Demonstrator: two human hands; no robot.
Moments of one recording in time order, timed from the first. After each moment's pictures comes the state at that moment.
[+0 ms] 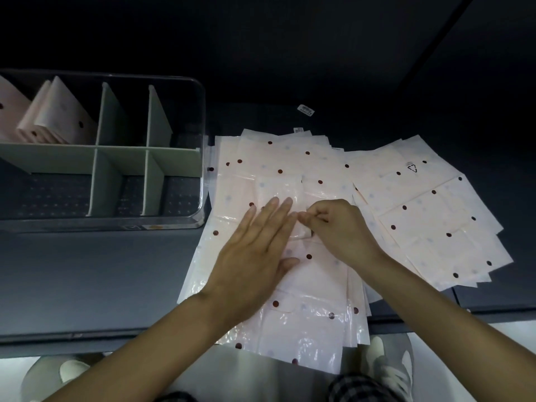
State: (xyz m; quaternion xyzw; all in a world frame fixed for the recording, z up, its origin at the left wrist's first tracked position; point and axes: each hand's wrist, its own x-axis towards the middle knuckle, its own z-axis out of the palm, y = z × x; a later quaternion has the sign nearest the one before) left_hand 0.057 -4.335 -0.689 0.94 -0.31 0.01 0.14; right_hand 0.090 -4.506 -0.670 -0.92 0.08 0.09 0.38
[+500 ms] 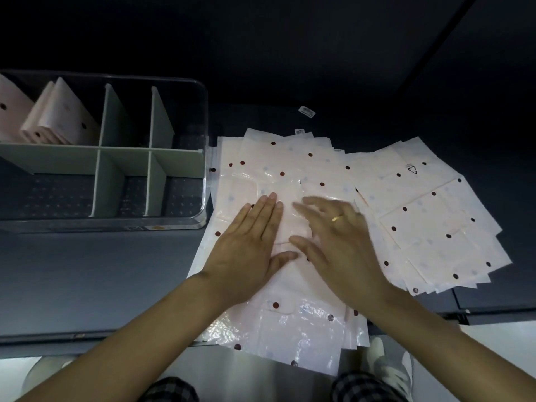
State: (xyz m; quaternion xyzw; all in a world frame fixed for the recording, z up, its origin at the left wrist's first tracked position) left_hand 0.077 -4.326 -0.704 0.95 -0.30 -0.06 0.08; right_hand 0.053 -4.497 -0.663 -0.98 -0.12 -0.07 0.13
